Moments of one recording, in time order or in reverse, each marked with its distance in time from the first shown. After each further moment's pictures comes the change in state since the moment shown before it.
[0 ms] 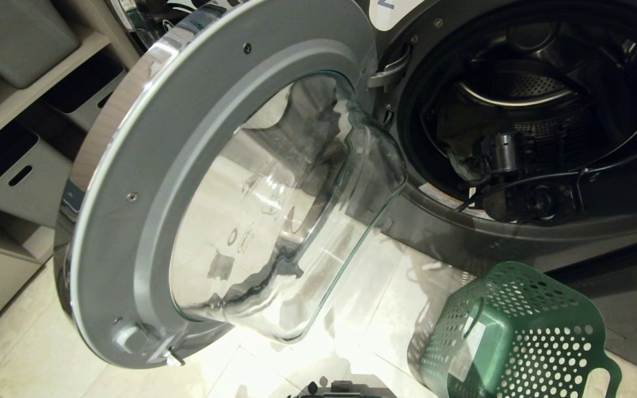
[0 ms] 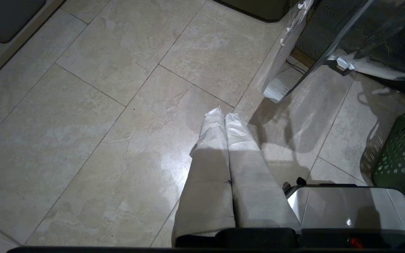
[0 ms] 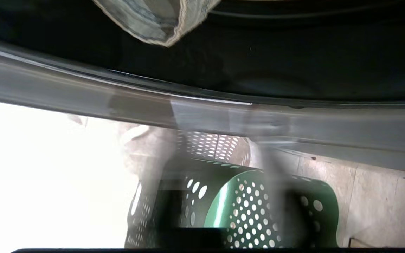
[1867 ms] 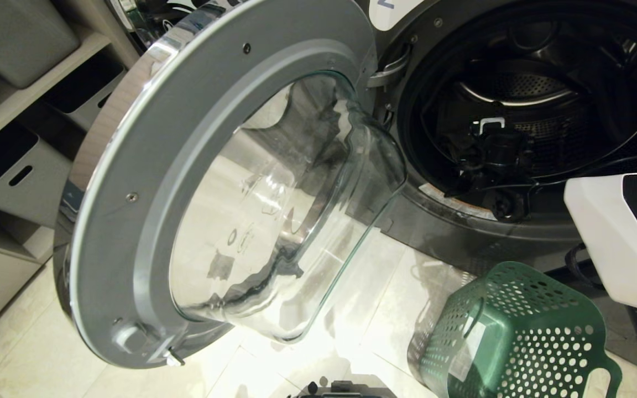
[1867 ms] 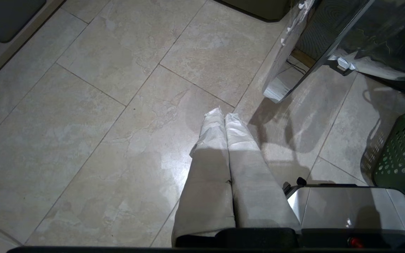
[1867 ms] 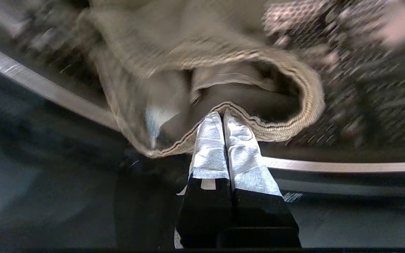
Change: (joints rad) left arm 0.000 0.000 0.000 0.000 0.000 0.000; right arm -0.117 0.352 -0.441 -0.418 0.172 -0.328
